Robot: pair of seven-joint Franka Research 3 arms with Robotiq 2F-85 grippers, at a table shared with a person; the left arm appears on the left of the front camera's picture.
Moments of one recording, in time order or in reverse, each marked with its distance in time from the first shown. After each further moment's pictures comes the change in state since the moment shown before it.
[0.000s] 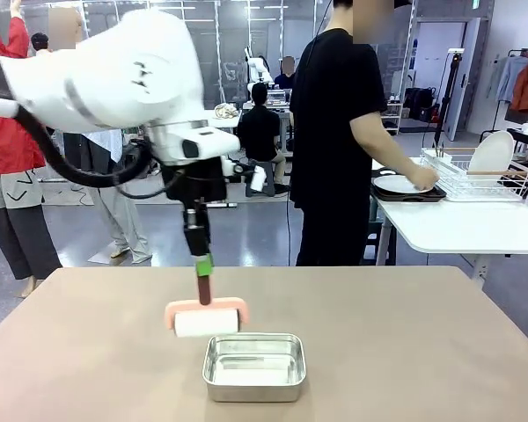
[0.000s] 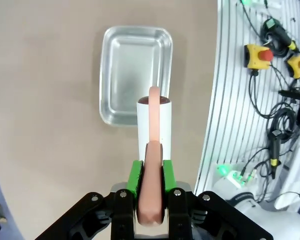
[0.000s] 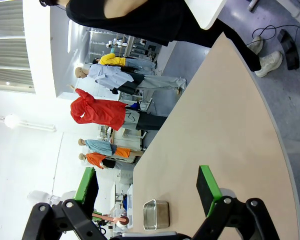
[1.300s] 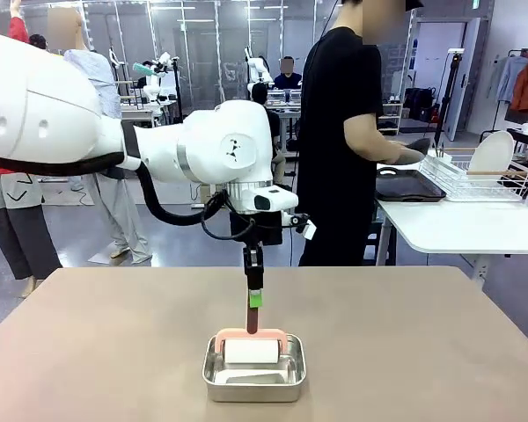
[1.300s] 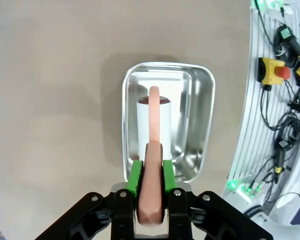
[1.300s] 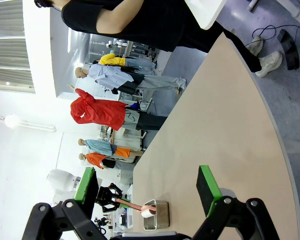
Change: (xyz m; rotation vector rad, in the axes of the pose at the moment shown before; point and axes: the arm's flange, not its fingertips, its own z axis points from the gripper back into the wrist) left arm 0.077 0.084 -0.111 -0.112 0.069 -0.019; right arm 0.000 0.000 0.000 0.000 0.000 0.000
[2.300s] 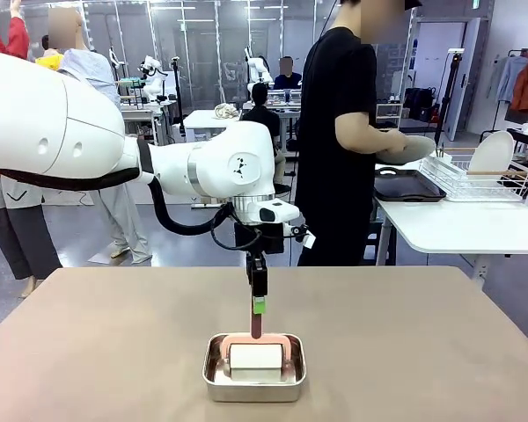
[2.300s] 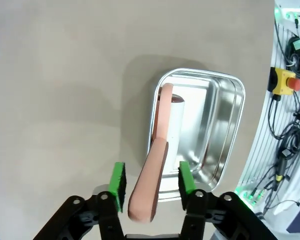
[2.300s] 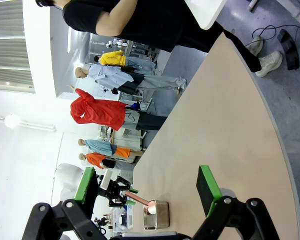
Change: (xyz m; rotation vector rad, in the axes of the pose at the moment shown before) left arm 0.004 0.034 -0.022 -0.007 0.008 0.057; right arm 0.000 0.000 0.000 0.000 0.000 0.000
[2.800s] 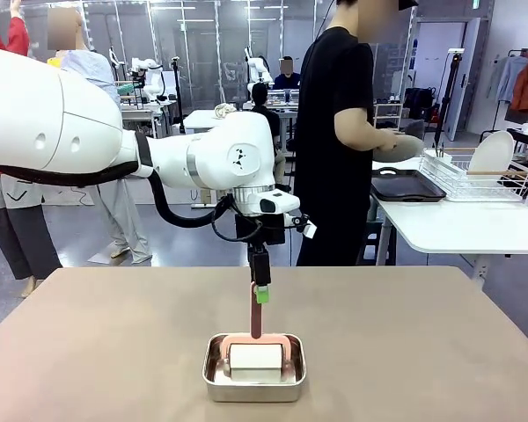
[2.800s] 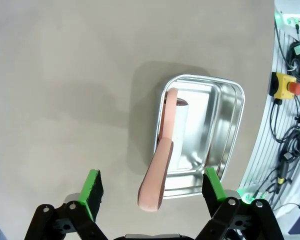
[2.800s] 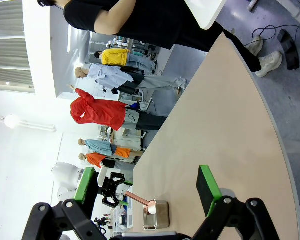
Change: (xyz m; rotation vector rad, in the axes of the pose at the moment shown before) left arm 0.002 0.002 0.016 0.024 -0.023 -0.001; right arm 0.000 0.000 0.000 0.000 0.000 0.000
